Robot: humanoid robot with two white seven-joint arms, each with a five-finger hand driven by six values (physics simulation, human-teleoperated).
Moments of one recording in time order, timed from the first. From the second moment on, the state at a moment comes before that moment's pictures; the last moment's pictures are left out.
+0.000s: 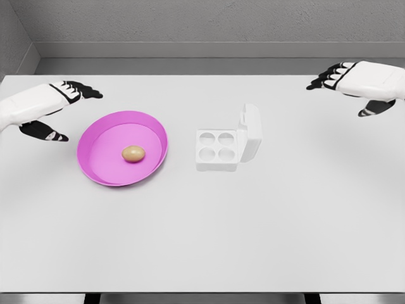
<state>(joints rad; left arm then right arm) -0.65 1.02 -0.75 -1.37 -0.18 -0.61 -0.19 -0.74 -0.90 0.52 -1.39 0.45 -0.61 0.61</state>
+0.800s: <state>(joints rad) -0.67 0.81 -0.77 -1.35 -0.20 -0.61 -0.52 -0.72 -0.84 0.66 -1.37 0.46 -0.61 0.61</state>
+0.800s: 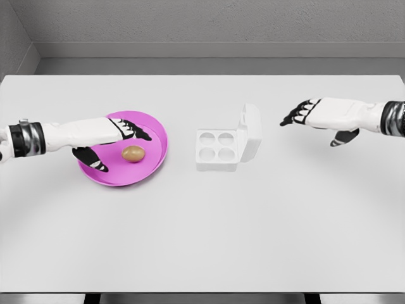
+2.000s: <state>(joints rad) -0.68 0.70 -0.78 -1.22 -0.28 -0.61 -0.53 -0.74 -0.79 0.72 -1.37 0.51 -0.61 0.61</state>
